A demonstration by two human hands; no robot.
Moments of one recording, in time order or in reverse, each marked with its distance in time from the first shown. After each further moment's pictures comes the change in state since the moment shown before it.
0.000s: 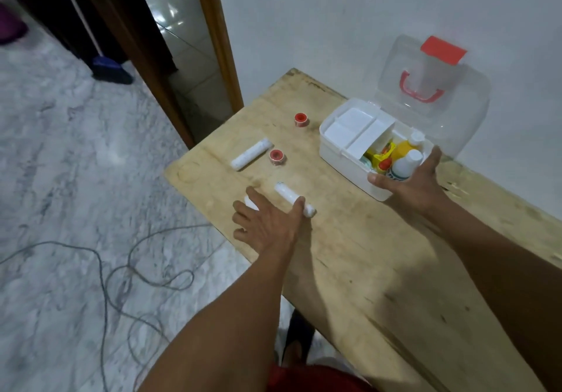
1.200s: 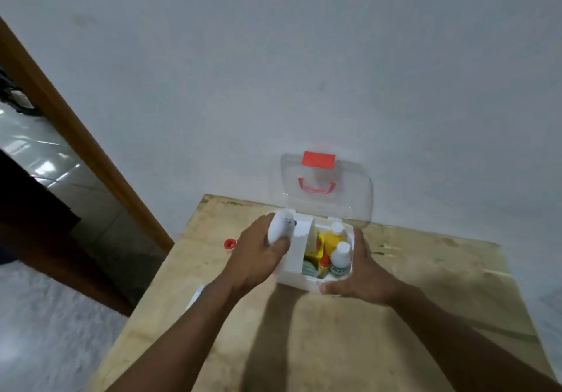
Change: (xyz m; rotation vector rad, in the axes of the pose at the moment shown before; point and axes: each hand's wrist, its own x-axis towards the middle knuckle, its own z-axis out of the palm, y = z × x) left_hand 0.057 0.170 -0.082 -0.280 -0.658 1.060; right_hand 0.002 -0.002 -0.010 -0.040 -0.007 -0.038
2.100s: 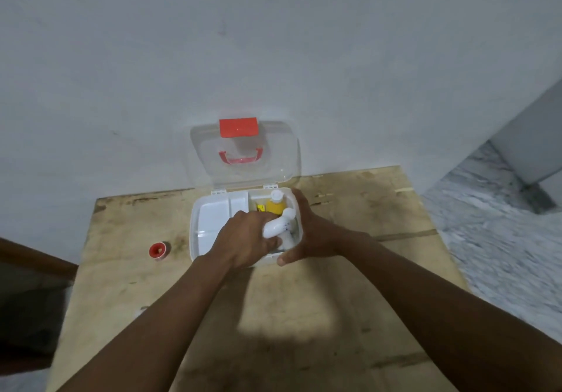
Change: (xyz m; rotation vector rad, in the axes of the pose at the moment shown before) left_hand 0.063 -0.016 0.056 0.426 -0.505 0.330; right_hand 0.000 -0.017 -0.002 0.009 -0.025 -0.070
